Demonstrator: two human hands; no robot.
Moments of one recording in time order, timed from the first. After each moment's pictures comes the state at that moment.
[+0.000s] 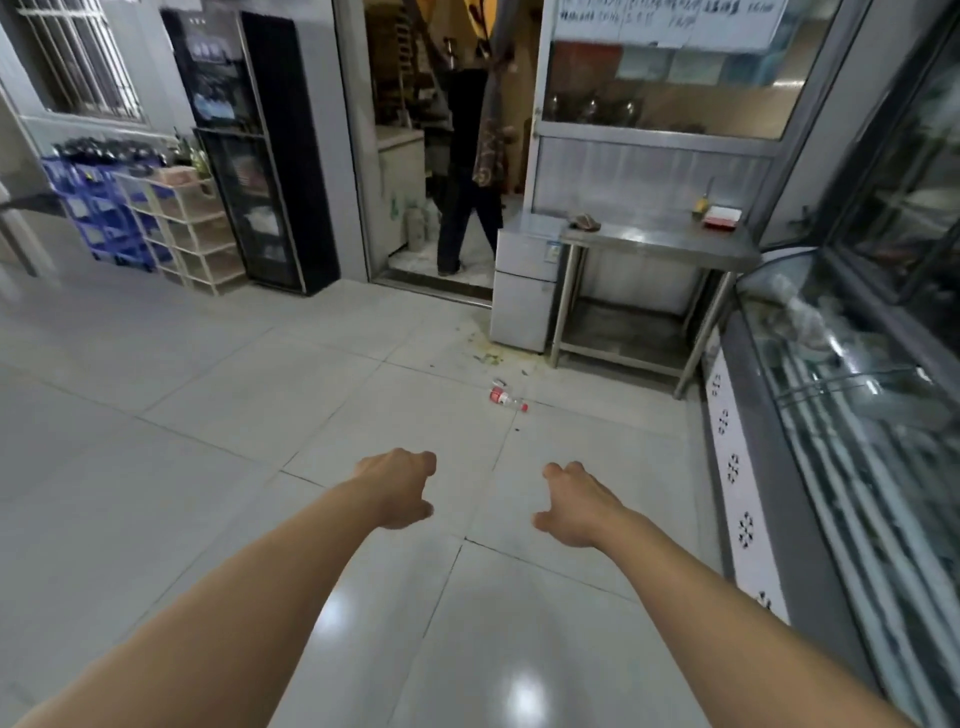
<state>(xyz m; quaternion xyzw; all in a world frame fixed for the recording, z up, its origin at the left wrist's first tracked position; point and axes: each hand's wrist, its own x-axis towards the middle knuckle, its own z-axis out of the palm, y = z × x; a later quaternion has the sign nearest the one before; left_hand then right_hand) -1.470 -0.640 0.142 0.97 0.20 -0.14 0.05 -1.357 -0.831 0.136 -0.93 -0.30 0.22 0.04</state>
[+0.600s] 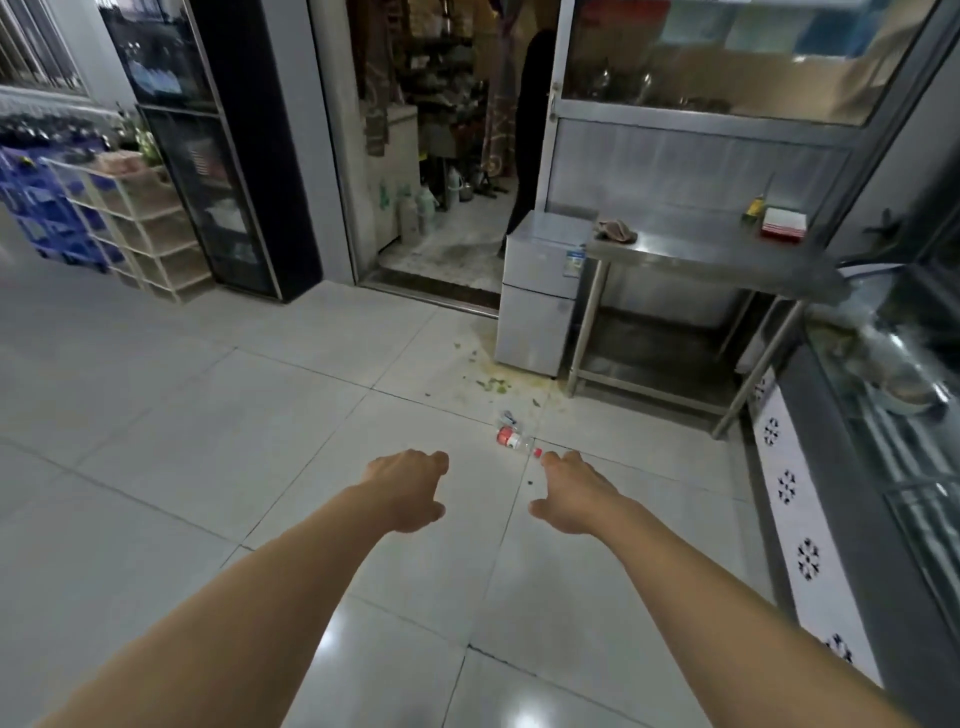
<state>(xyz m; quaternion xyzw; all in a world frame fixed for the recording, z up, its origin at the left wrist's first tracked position) -1.161 -0.410 0.120 0.97 0.18 -0.14 0.06 -1.044 -0.580 0.111 -0.93 -0.29 0.23 0.03</state>
